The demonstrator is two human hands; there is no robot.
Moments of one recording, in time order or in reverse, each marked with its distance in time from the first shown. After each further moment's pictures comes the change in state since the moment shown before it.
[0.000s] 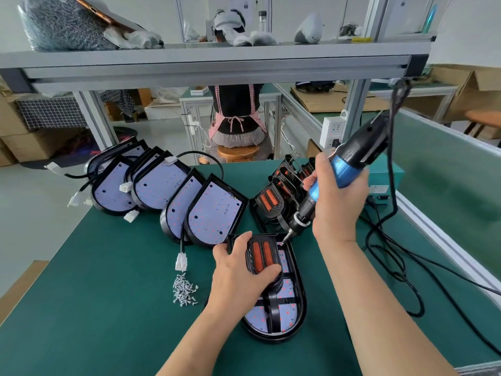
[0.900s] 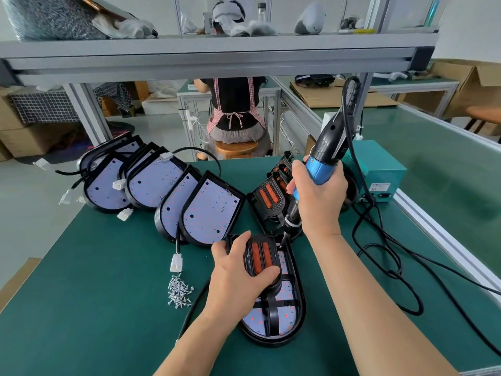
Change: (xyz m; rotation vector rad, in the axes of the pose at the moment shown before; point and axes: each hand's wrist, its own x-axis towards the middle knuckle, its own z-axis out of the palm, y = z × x) left_hand 0.008 -0.015 0.010 -0.096 0.017 0.071; right_hand 0.004 0.026 0.006 -0.191 -0.124 0.003
